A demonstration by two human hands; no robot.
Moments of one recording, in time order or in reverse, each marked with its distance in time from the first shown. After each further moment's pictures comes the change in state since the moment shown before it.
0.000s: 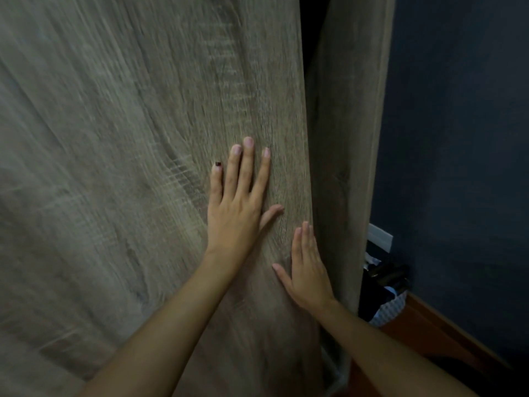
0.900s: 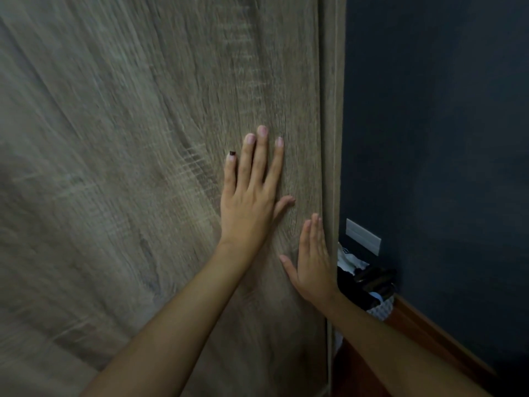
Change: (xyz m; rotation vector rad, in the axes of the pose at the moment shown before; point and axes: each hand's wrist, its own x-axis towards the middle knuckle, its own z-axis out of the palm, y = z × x) left_hand 0.066 0.099 0.029 -0.016 0.035 -0.003; right_hand 0.033 0.106 -0.024 0.030 0.106 0.004
